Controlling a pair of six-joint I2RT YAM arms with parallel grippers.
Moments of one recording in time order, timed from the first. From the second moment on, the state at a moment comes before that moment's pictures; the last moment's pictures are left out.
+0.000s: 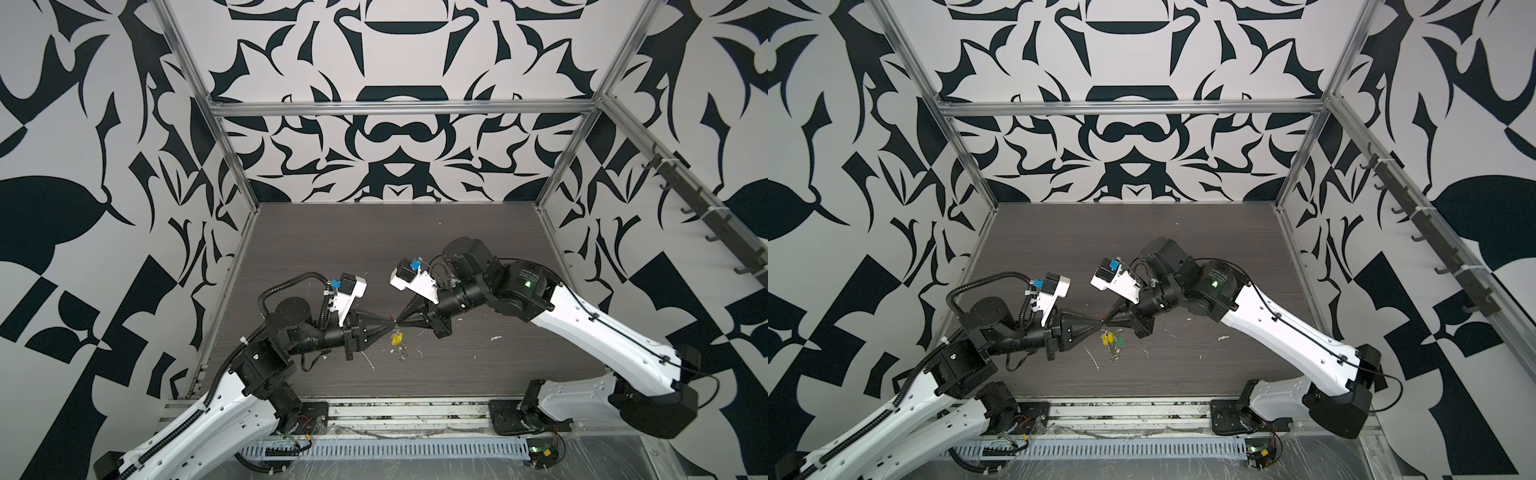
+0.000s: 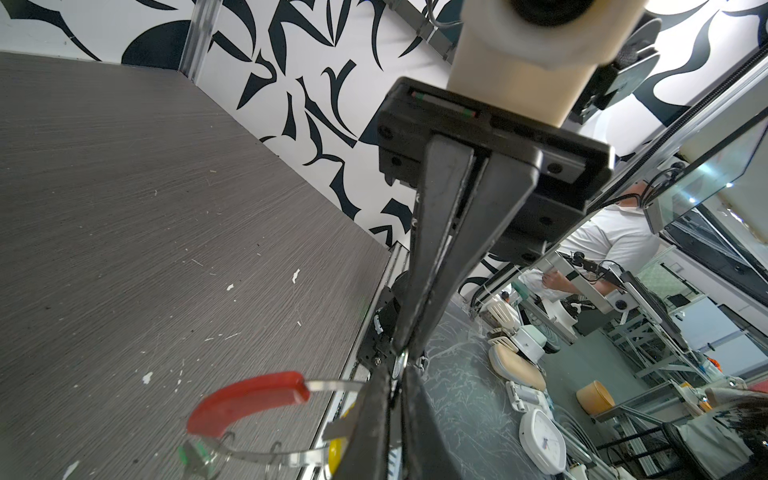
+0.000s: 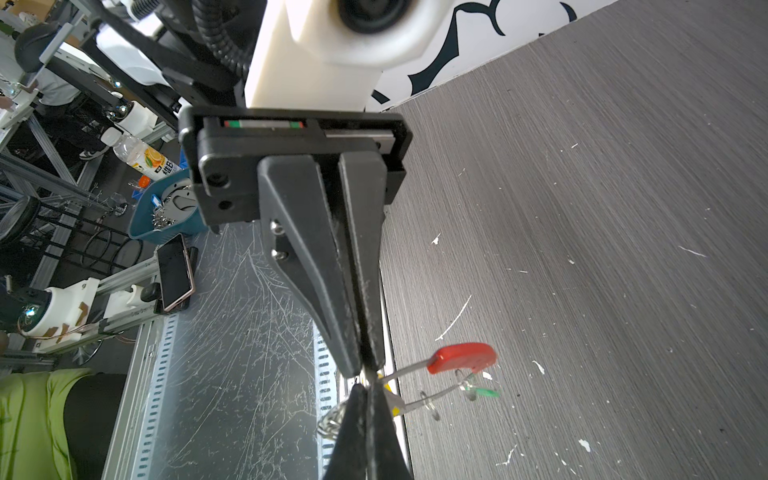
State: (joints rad) left arm -0.82 0.60 0.62 -0.10 0.61 -0.59; right arm 0.94 1.29 1.45 -0.89 -0.63 -0.03
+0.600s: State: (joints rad) left arm -0.83 0.48 0.54 0.06 0.41 -0.64; right arm 0.94 1.13 1.22 -0.54 -0.54 0.17
